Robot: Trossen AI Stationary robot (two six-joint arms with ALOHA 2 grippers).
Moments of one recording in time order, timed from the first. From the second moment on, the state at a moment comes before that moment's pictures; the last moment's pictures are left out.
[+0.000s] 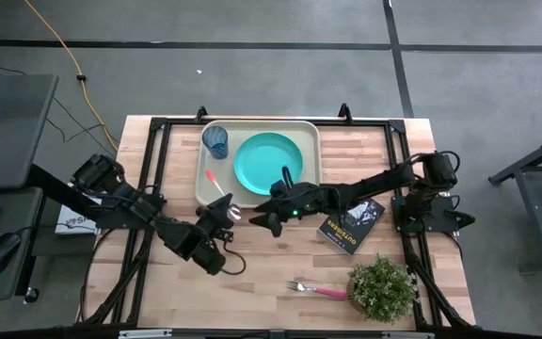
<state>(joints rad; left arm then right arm) -0.46 1.63 0.75 -0.35 -1.57 0.96 0.10 1.78 1.03 0.46 -0.01 0.72</state>
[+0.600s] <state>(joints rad) -0.31 1.63 0.75 0.08 -1.42 1.18 0.05 1.79 1.03 0.44 -0.02 0.72</state>
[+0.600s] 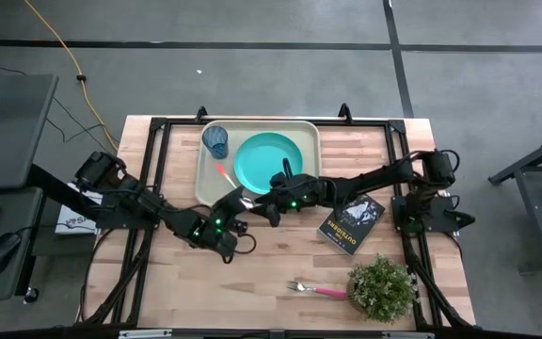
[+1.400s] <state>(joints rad) -0.29 1.63 0.75 0.29 -1.32 1.30 0.04 1.79 1.03 0.43 -0.01 0.70</state>
